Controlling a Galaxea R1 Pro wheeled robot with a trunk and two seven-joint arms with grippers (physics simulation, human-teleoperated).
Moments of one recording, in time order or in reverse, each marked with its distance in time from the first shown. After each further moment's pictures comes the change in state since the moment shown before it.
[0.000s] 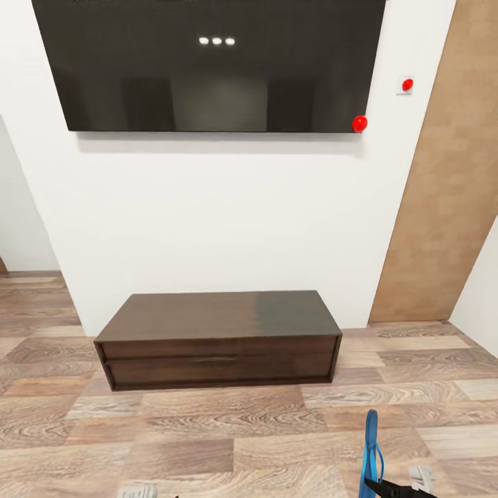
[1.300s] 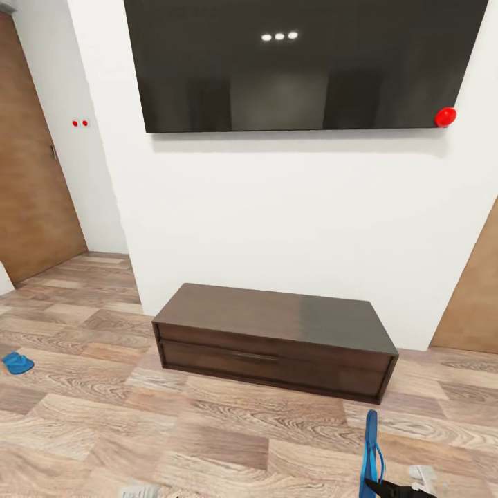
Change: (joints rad) left arm 0.000 0.000 -0.001 0.002 0.001 0.000 -0.002; right arm 0.000 0.000 0.001 0.000 0.001 0.000 0.000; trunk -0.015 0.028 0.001
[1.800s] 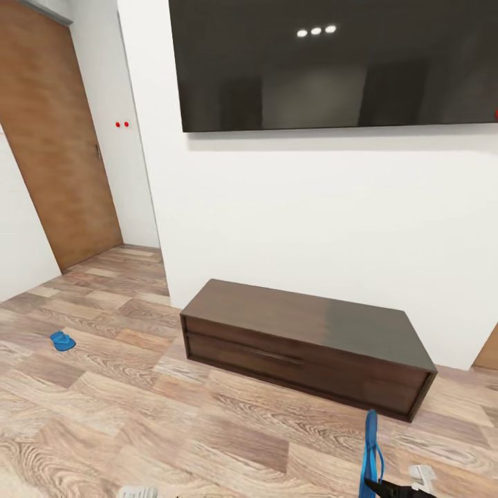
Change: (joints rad) left arm 0.000 0.000 0.000 0.001 0.000 0.000 0.000; right arm 0.000 0.001 0.000 0.000 0.000 0.000 -0.003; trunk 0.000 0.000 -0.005
